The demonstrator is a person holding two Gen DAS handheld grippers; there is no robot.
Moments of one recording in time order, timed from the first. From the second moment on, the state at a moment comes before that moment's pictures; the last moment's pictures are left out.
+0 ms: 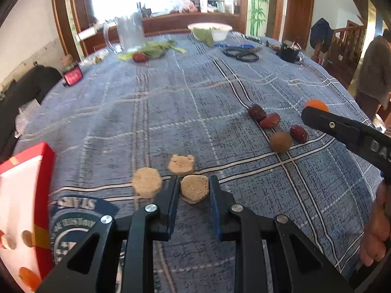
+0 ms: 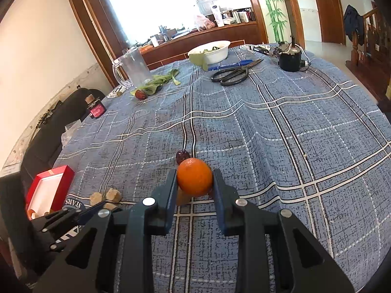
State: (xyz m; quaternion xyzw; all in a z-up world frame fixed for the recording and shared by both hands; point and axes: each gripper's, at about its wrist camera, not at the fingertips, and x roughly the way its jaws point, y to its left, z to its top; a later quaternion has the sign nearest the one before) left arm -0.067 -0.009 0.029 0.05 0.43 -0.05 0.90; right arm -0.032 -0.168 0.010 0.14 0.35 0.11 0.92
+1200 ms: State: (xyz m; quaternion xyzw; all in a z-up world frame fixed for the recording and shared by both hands) left arm -0.166 0.138 0.113 0.02 0.27 0.12 0.95; right arm -0.035 -0.138 0.011 0.08 0.33 0.10 0.93
